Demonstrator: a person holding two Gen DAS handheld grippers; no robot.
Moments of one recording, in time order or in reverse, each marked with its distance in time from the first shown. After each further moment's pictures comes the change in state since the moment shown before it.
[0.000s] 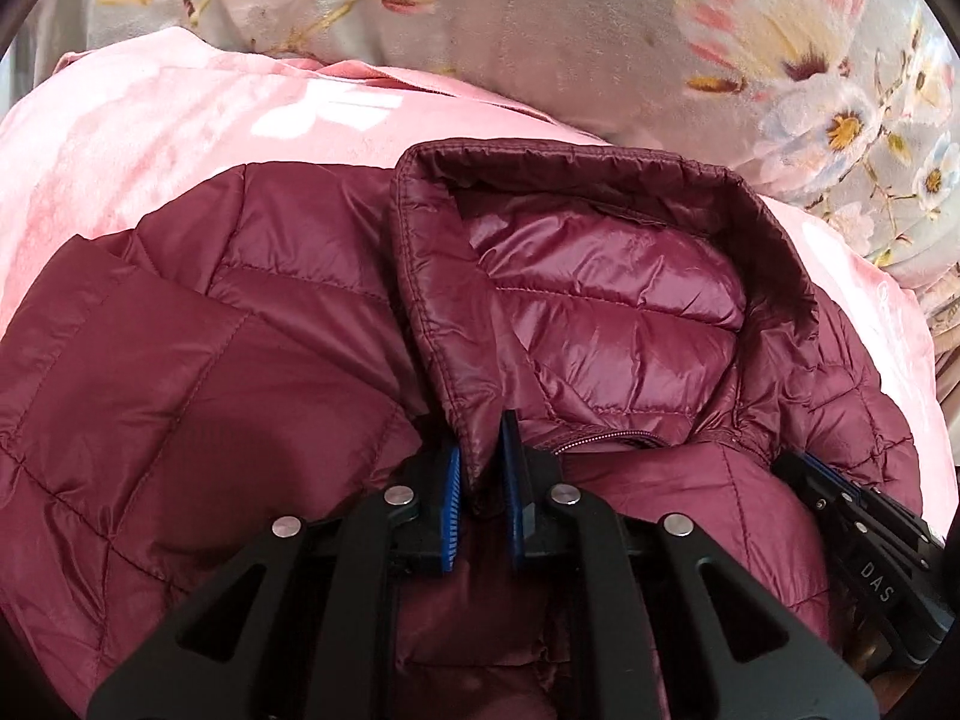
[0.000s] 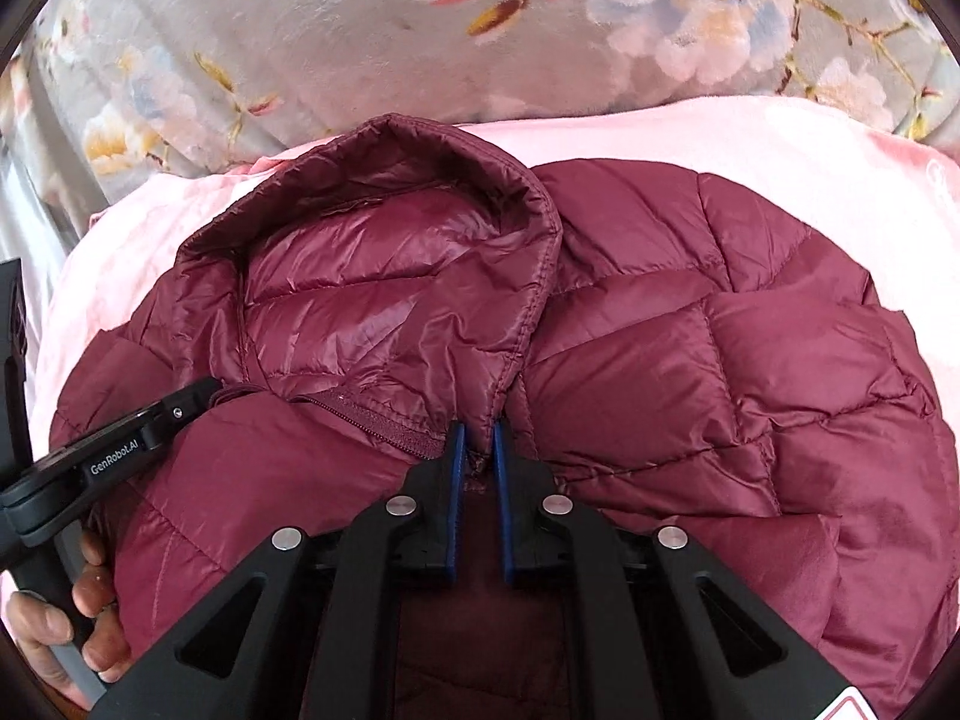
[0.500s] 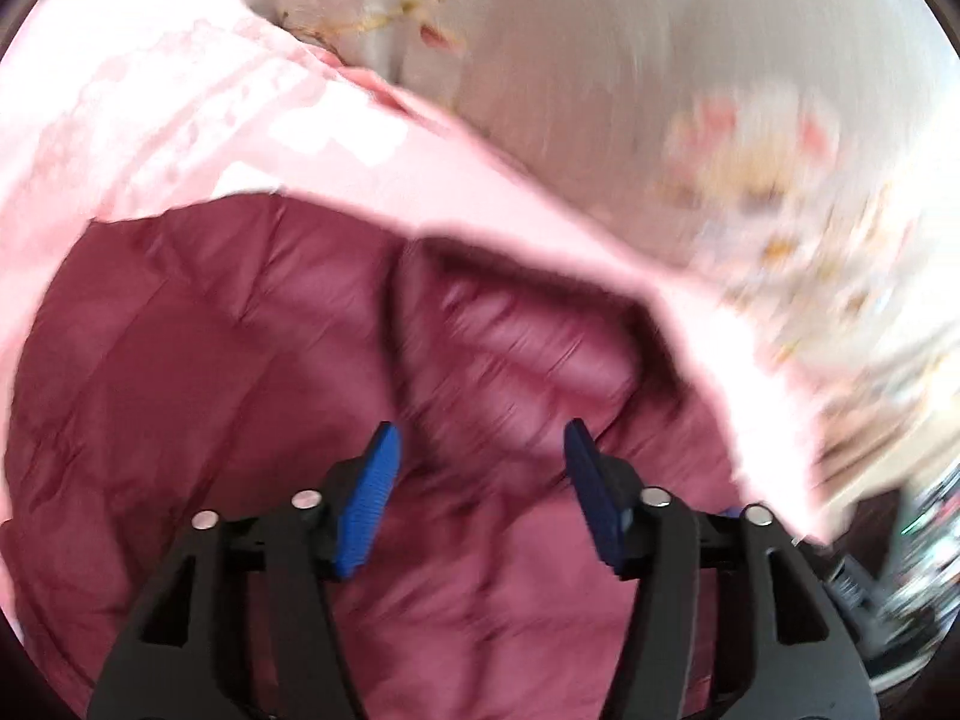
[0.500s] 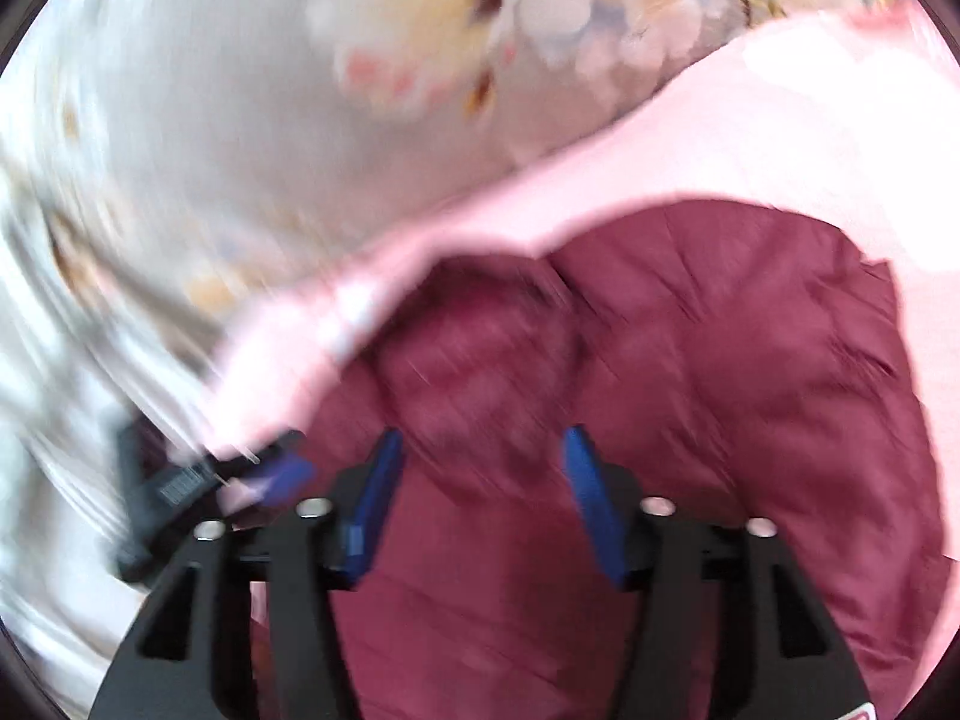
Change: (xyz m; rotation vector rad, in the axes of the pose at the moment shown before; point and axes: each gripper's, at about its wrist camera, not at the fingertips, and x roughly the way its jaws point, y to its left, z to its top) left arm -0.054 0.045 0.045 -0.292 0.025 -0.322; right arm -0.062 -0.063 0.028 0.372 -0.040 0.442
